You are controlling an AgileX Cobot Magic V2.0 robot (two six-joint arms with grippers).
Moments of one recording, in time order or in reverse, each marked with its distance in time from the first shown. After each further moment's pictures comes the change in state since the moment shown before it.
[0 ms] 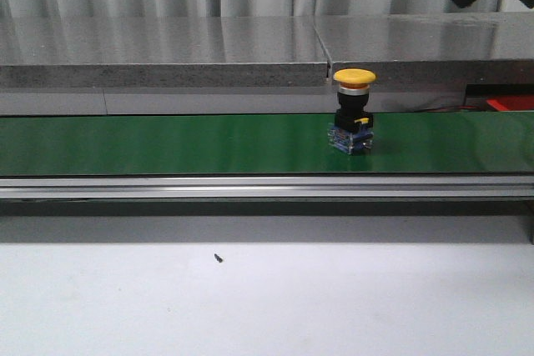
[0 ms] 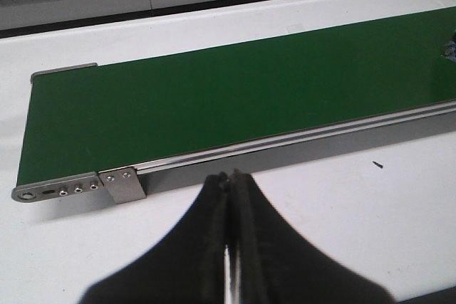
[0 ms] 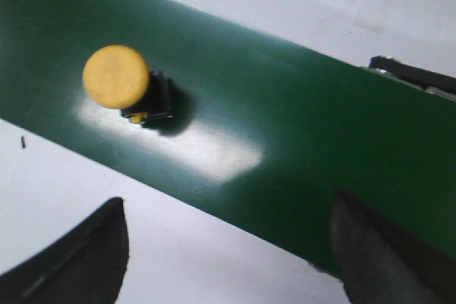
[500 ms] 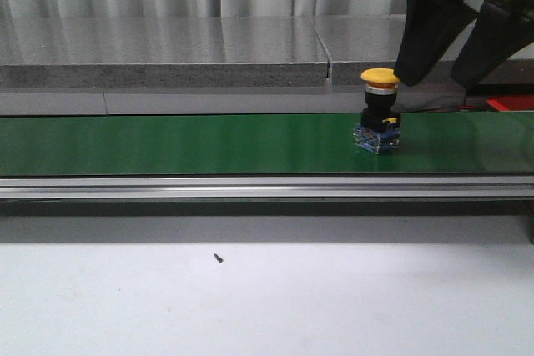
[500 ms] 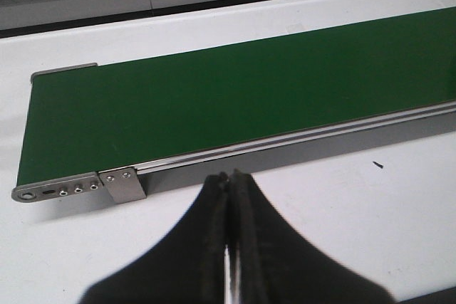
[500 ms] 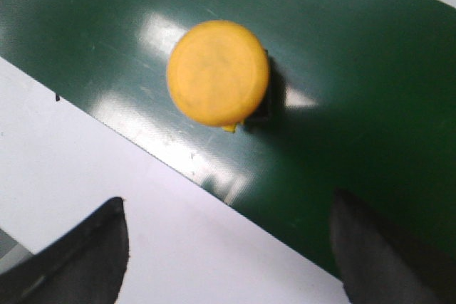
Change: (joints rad) left arm 0.000 0.000 0.000 0.000 0.000 0.000; right arm 0.014 0.190 0.000 0.150 0.027 -0.150
